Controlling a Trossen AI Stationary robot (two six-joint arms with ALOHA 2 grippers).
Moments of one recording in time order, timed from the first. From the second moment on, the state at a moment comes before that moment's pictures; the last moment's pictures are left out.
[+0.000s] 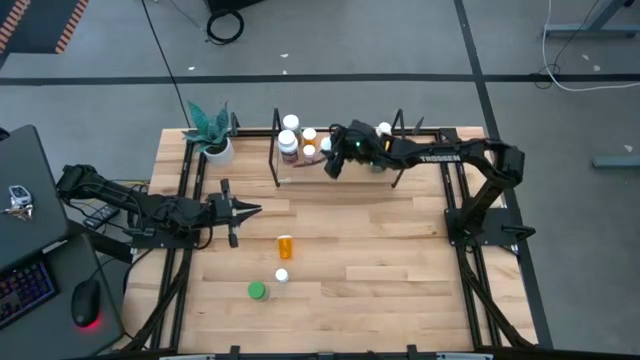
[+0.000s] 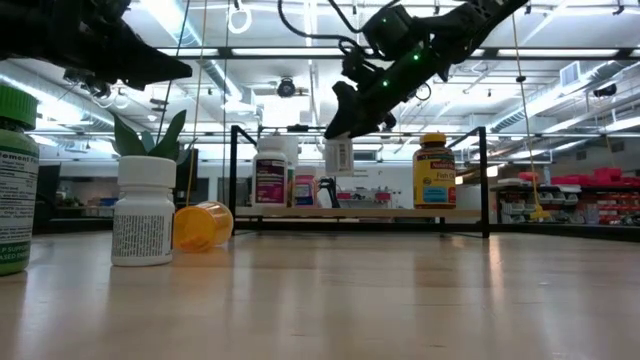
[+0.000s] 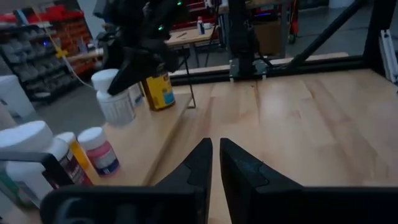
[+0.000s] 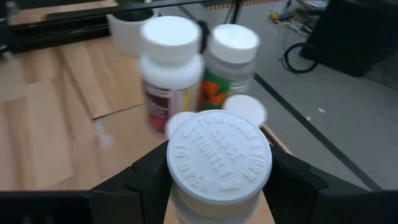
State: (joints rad) left arm -0.30 0.57 0.23 0.22 -0.55 0.10; right arm -0.37 1.65 1.11 0.05 0.21 0.01
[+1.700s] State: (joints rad) left arm -0.29 0.57 0.23 0.24 -0.55 0.17; right arm -0.54 1.88 1.27 0.01 0.19 0.11
